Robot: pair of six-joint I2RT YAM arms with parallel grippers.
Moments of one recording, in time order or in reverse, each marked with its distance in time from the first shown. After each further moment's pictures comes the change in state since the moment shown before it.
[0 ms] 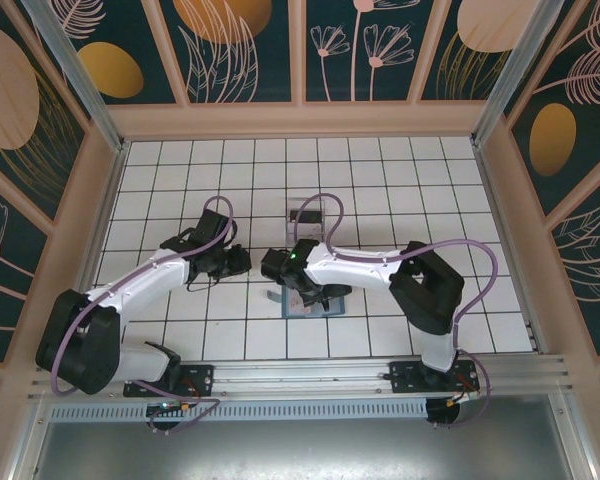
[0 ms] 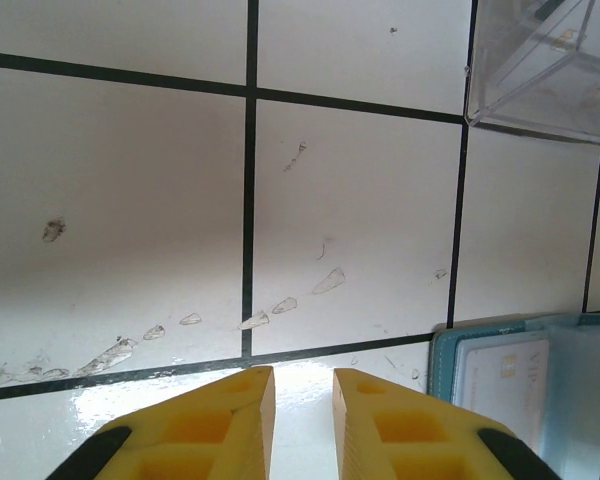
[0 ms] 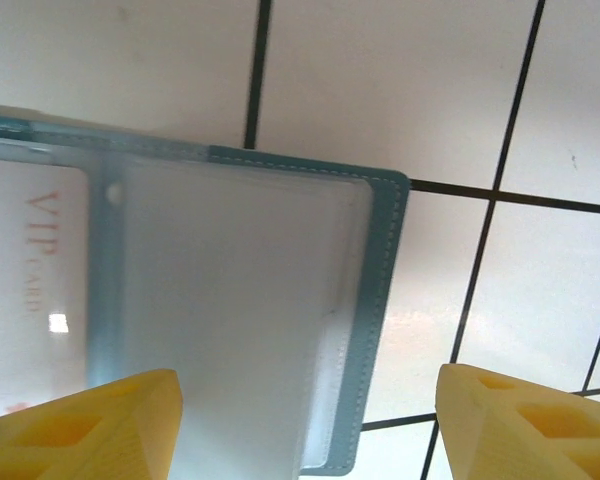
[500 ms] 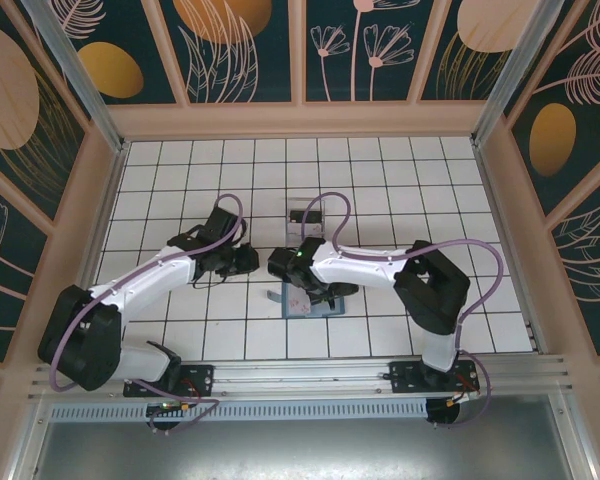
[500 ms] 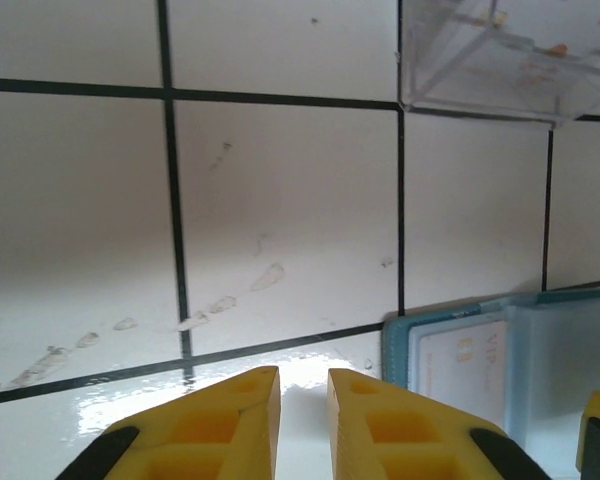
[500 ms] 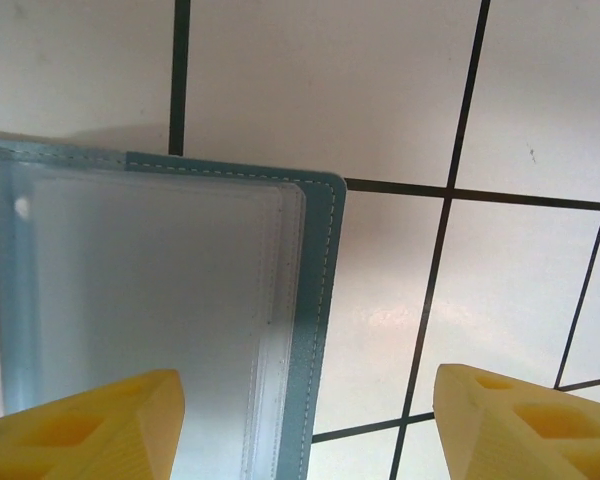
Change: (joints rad) left arm -0.077 0.028 0.048 -0.005 0.000 -0.001; right arm -0.027 -0.037 -0.035 0.006 0.013 -0.001
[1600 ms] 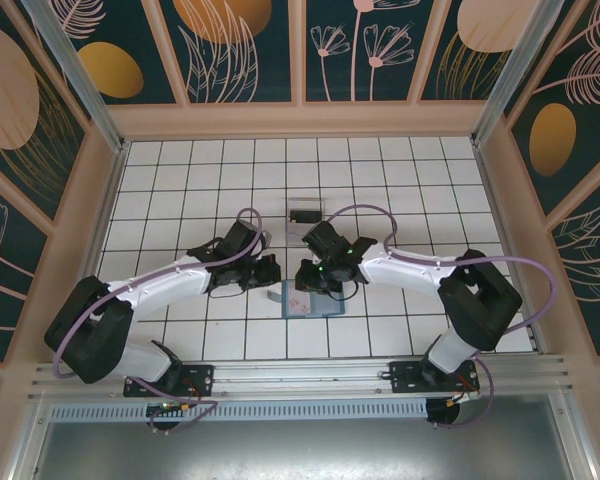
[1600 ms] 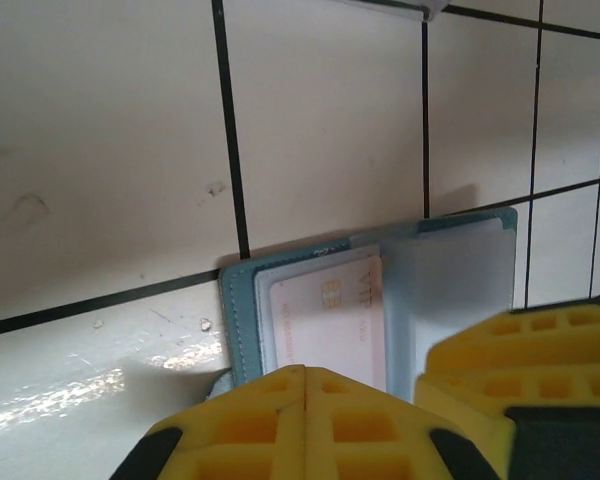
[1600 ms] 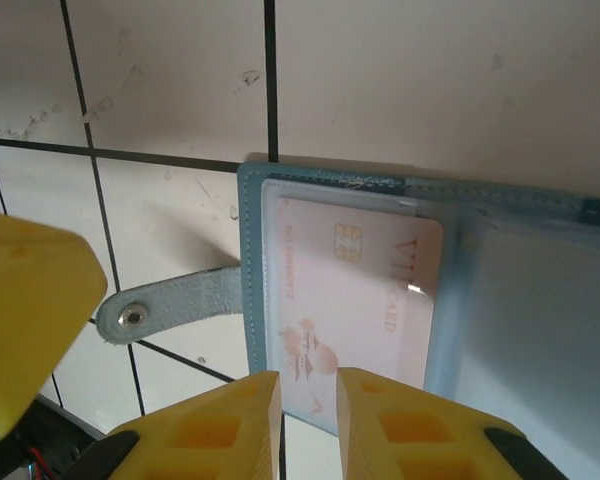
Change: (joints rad) left arm -0.145 0.047 -0.074 0.206 0.128 -0.159; right arm -0.206 -0.241 -0.349 0.736 -0.670 0.004
